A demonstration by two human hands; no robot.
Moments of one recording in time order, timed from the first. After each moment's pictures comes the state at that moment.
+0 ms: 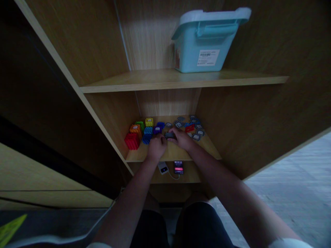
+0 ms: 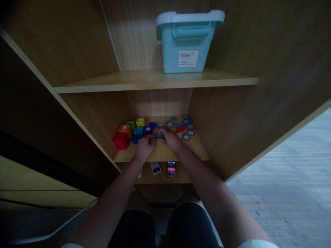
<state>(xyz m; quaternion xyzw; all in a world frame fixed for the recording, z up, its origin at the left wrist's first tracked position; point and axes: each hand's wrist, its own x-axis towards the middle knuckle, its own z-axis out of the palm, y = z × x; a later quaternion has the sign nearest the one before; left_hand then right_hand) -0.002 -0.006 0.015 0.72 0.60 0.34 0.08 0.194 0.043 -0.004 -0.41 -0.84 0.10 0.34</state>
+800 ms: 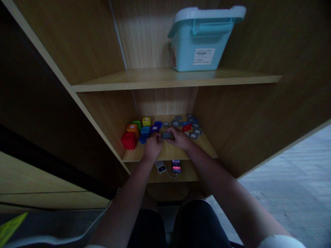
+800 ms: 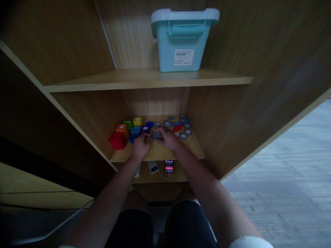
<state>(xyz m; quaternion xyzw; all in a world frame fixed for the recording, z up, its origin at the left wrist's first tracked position) -0.006 -0.003 0.011 0.70 0.60 0.37 0.12 0.197 0.038 -0.005 -0.41 -0.83 0.12 0.35</state>
